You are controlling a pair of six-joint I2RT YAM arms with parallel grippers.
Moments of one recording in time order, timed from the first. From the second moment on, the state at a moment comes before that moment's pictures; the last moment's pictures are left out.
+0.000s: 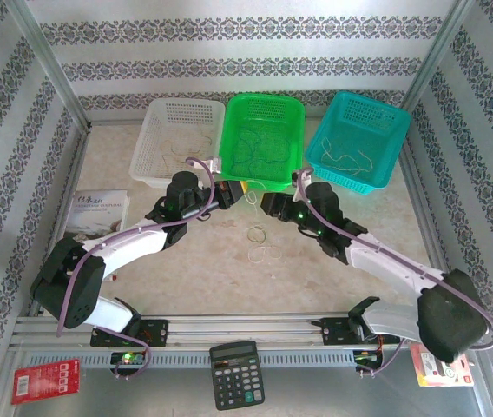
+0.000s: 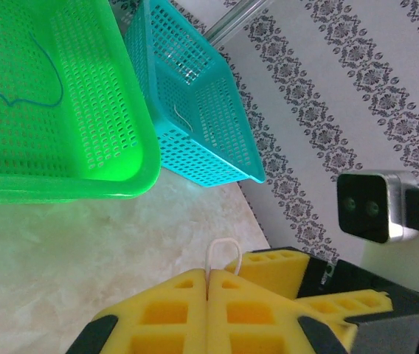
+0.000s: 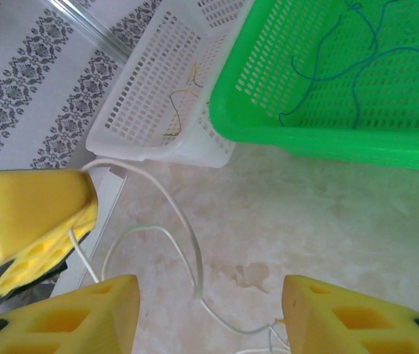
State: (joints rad) left arm -0.54 1.45 0.77 0.48 0.37 -0.79; right arm 0.55 1.21 0.66 0.17 -0.22 0.69
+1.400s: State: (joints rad) left arm -0.57 1.28 0.68 0.45 0.38 -0.62; right arm 0.50 1.11 0.93 0.04 -0.33 0.63
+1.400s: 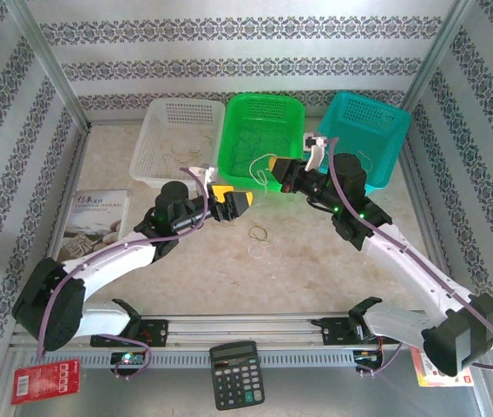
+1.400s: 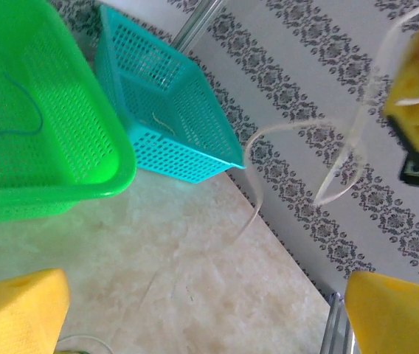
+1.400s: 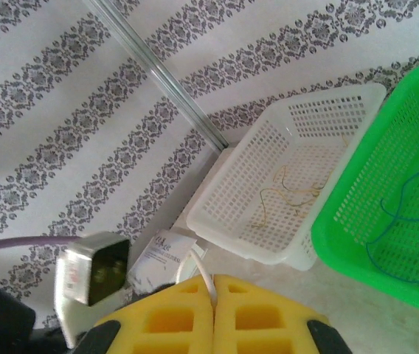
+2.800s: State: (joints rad) left arm -0.58 1.53 0.67 0.63 0.51 -0.61; right arm 0.41 1.12 1.29 -0.06 -0.32 0.62
